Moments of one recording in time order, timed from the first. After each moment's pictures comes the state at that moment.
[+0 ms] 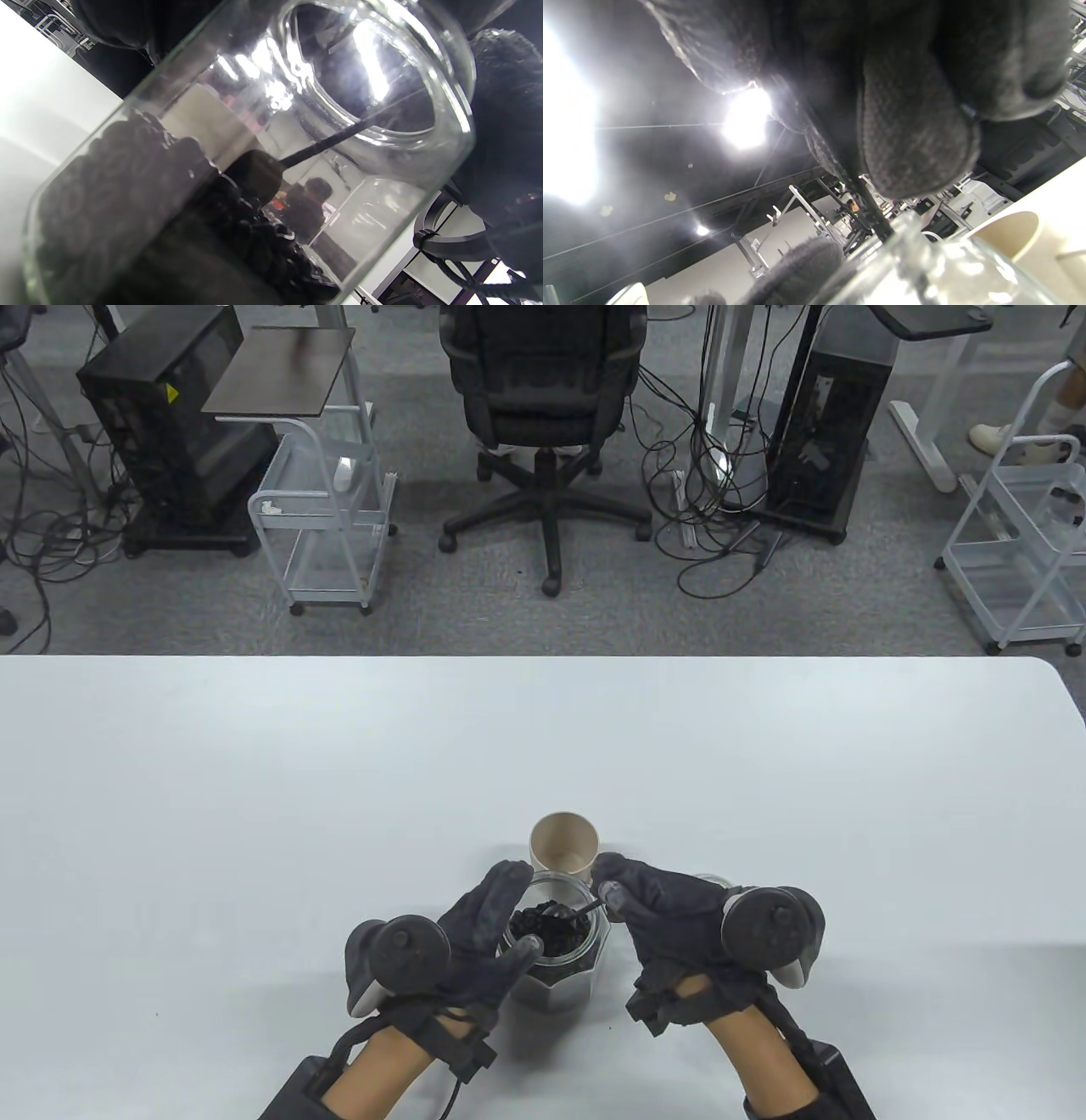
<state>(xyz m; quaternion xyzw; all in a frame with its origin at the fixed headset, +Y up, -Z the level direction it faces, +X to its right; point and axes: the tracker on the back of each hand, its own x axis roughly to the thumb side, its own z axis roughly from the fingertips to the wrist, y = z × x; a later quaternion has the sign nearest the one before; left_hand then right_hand) -0.150 -0.739 -0.278 0.03 -0.26 0.39 0.88 0.125 -0.663 -0.280 0.25 -0.15 0.83 0.47</state>
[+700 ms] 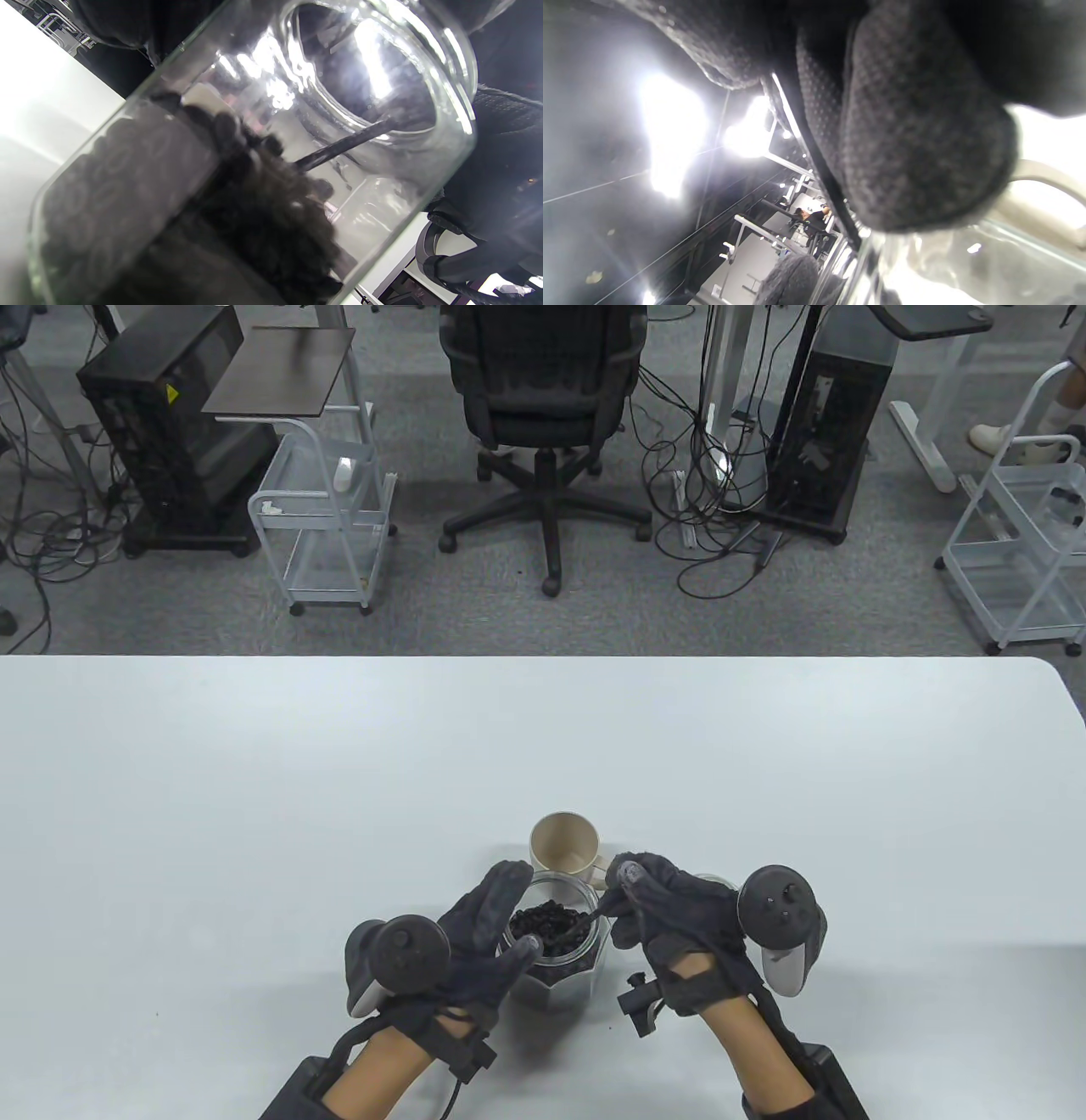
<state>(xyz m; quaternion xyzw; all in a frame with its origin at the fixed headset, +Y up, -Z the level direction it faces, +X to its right) -0.150 -0.740 -0.278 0.03 -0.26 0.39 0.88 0.141 -0.688 -0.291 0.09 -0.08 0.80 0.59</state>
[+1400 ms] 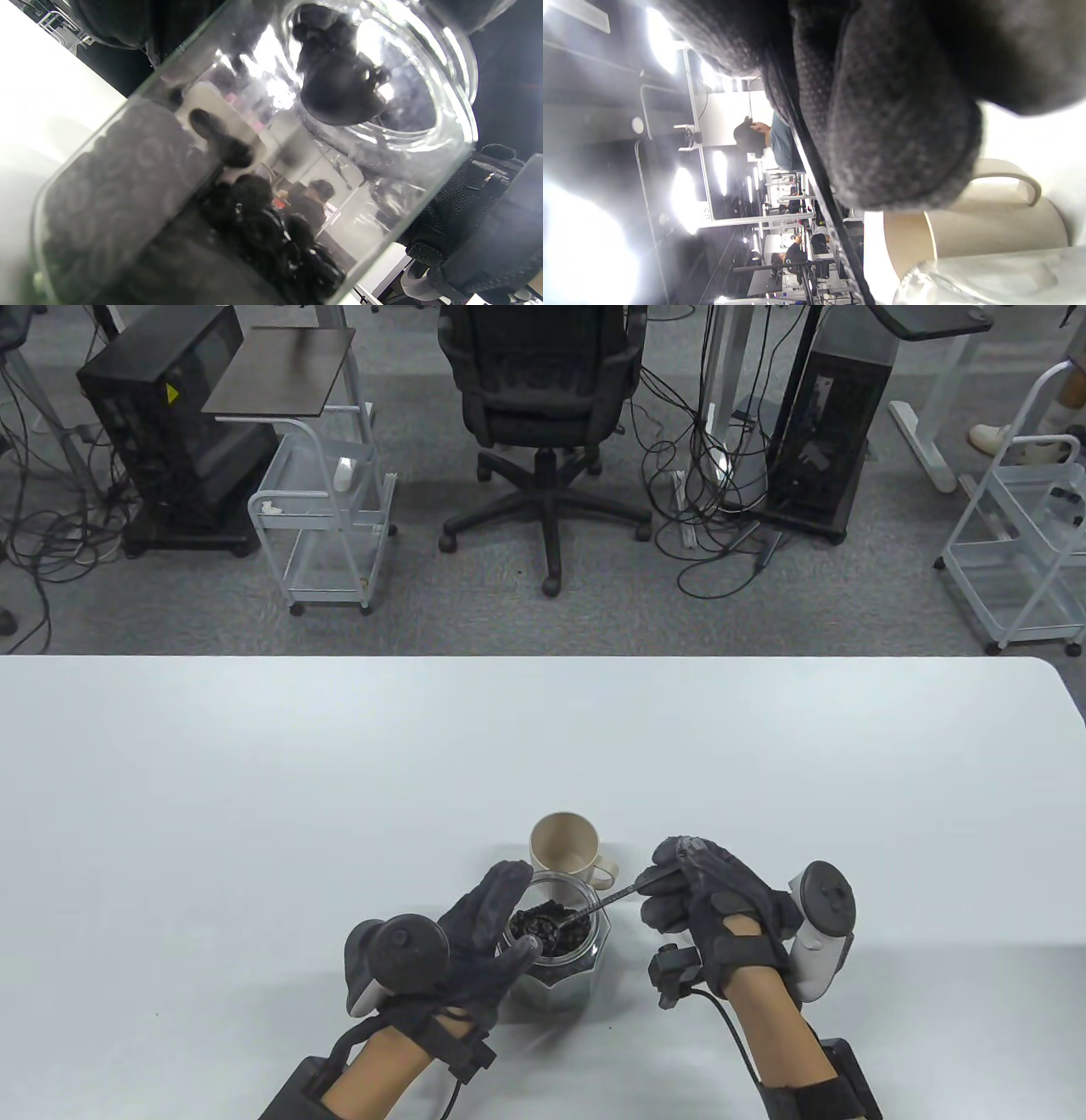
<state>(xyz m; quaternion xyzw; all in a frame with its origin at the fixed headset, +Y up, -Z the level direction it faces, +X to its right) -0.151 -0.740 -0.279 0.02 -0.26 0.39 0.88 0.185 -0.730 -0.306 -0.08 0.00 0.65 0.75</state>
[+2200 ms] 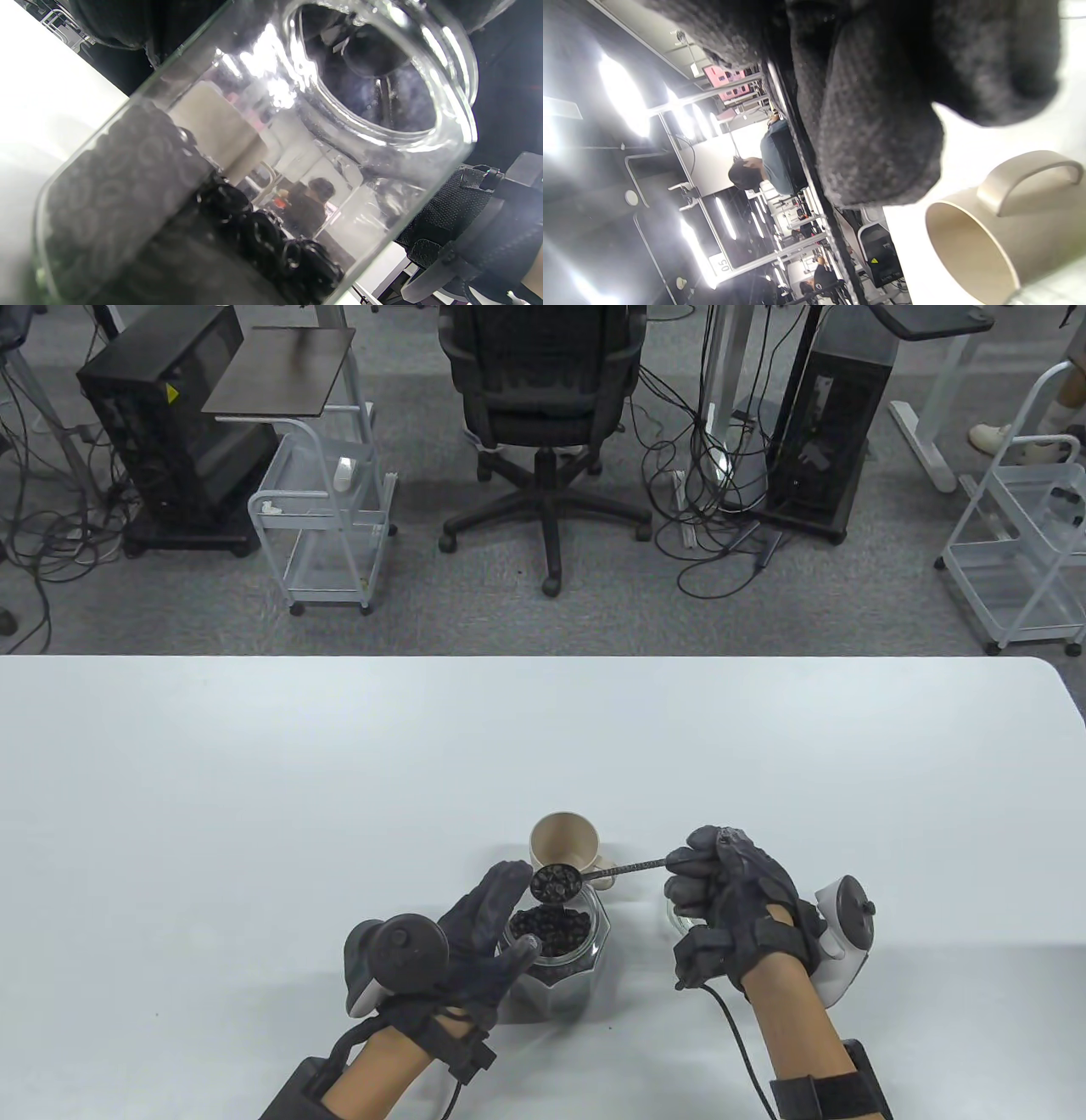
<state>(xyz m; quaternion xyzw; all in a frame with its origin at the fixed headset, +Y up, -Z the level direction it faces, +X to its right) -0.151 -0.741 -0.279 0.02 -0.26 0.40 0.88 0.203 -0.740 -0.303 -0.14 0.00 0.53 0.83</state>
